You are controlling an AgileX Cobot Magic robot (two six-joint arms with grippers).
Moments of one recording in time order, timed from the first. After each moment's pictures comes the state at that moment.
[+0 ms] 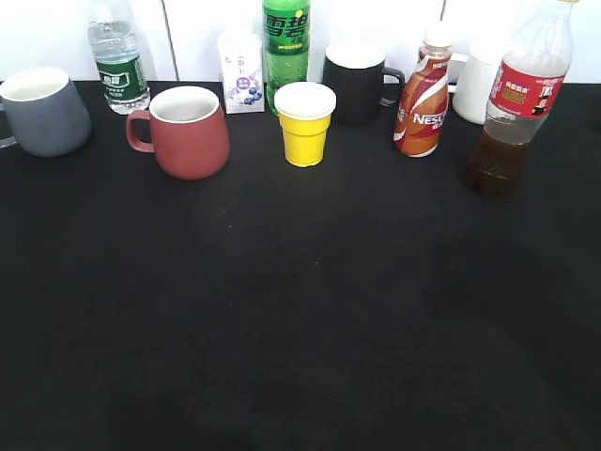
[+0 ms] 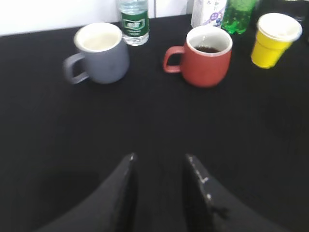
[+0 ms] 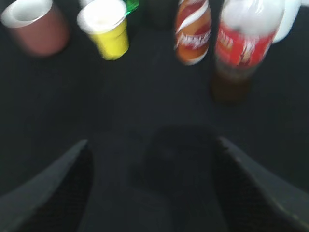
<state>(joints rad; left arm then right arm) -0.39 0.45 -0.76 0.19 0.93 -0.23 0.42 0.82 -0.83 0.04 0.68 0.12</state>
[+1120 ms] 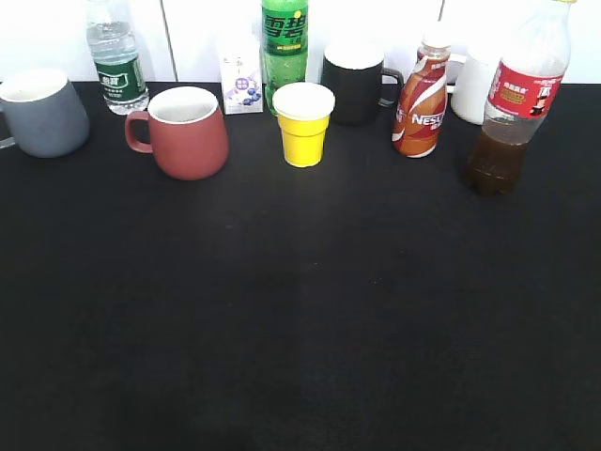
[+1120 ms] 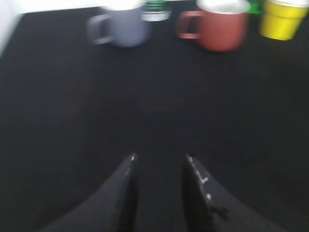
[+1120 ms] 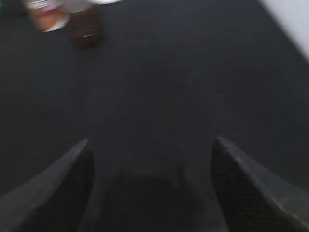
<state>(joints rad) -0.07 -0.01 -0.52 0.01 1.07 -0.02 0.09 -0.01 -0.51 -0.14 1.06 0.24</state>
